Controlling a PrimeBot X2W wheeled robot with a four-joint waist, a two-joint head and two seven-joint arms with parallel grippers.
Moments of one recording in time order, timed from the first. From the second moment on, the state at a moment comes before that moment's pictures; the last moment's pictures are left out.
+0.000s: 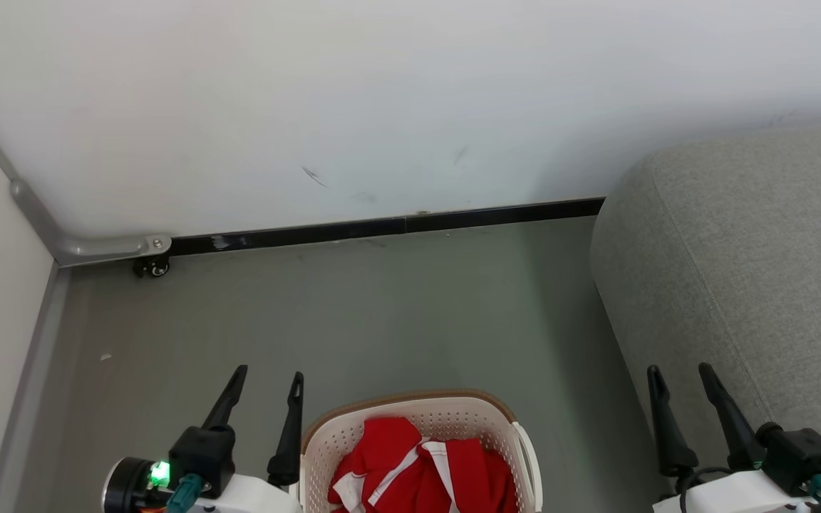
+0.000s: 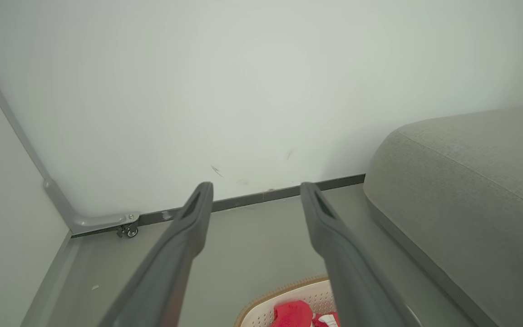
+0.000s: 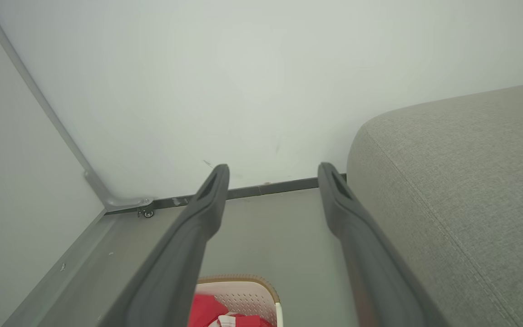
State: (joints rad) left arm -0.06 0.07 -0.21 0.30 -0.10 0.03 -0.25; right arm 0.03 -0.04 -0.03 0.30 0.21 0.12 -0.22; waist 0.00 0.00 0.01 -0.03
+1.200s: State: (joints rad) left arm -0.25 0.06 -0.34 0.57 -0.02 -0.05 -0.25; right arm -0.06 -0.04 -0.07 0.19 0.23 0.12 -0.24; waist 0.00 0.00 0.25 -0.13
